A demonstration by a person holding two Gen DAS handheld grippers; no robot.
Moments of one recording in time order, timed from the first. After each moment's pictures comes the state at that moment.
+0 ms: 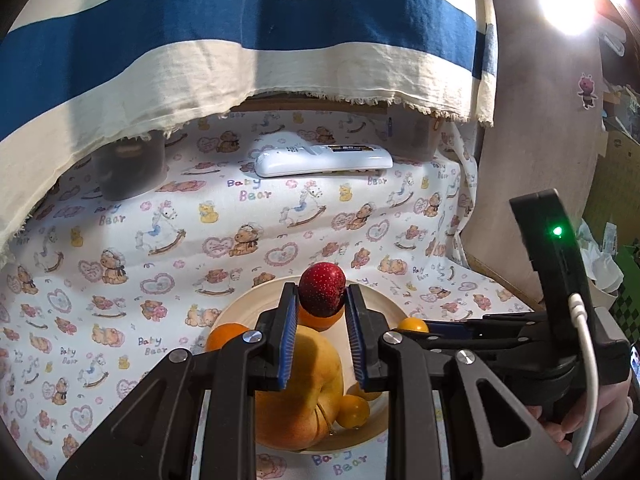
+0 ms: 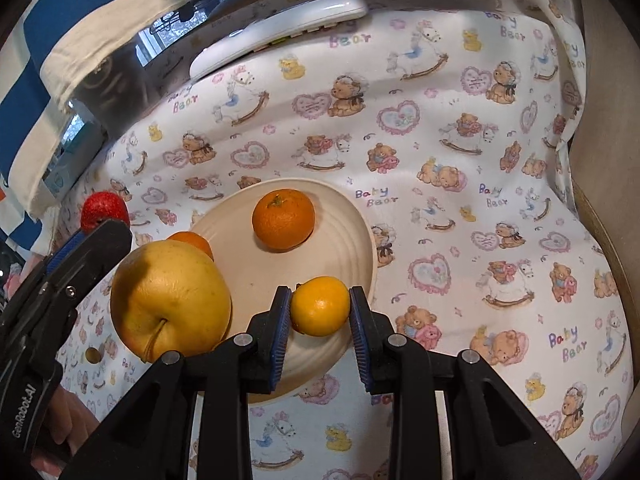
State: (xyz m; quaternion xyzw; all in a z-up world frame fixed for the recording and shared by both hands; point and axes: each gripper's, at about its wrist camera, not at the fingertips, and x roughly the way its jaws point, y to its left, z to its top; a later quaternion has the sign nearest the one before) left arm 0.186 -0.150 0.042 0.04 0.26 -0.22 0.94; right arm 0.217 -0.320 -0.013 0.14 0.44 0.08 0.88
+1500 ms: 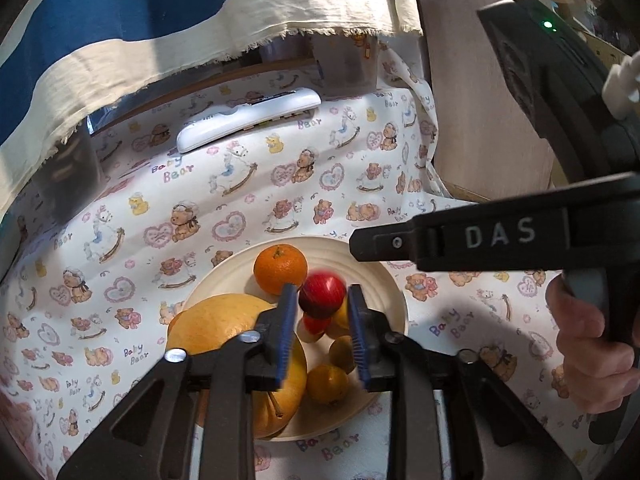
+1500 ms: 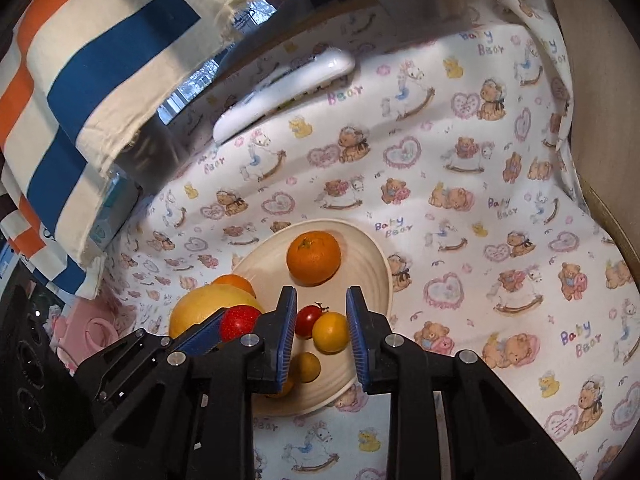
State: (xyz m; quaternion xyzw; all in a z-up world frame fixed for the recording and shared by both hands) left arm 0.171 -0.193 0.010 0.17 0.28 -0.26 0.91; right arm 0.202 -0.341 0.011 0.23 0.38 0.13 0.89
